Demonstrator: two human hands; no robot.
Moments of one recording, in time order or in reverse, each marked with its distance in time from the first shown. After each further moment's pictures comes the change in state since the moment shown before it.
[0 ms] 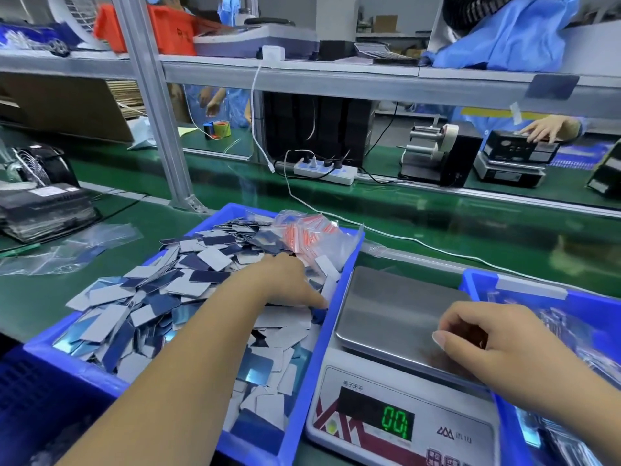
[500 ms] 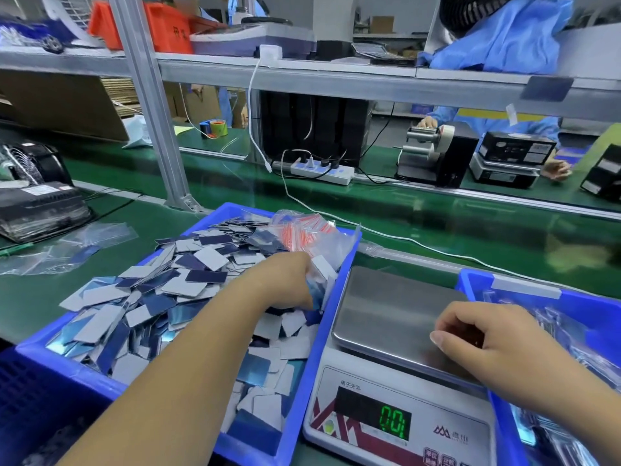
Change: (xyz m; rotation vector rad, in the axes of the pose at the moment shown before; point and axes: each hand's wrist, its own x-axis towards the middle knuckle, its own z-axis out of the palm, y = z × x) left_hand -0.003 0.002 0.003 -0.095 0.090 0.086; right_hand 0.000 0.006 0.002 -0.008 0.009 -0.025
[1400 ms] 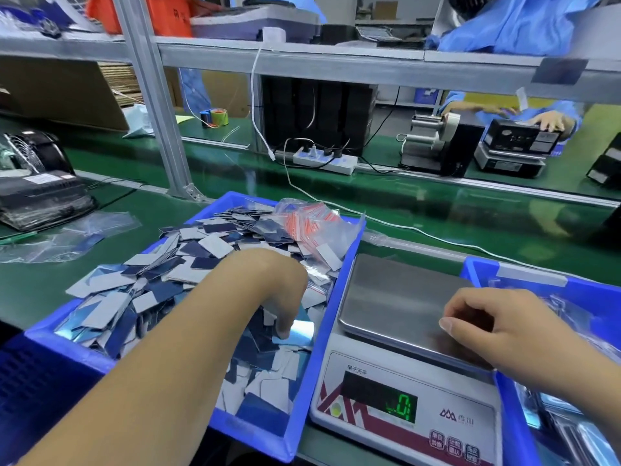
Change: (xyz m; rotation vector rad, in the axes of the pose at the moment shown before) left_hand -0.033 0.011 -0.020 0.503 -0.387 0.022; right_hand 0.001 0.003 -0.002 -0.017 -0.031 0.019
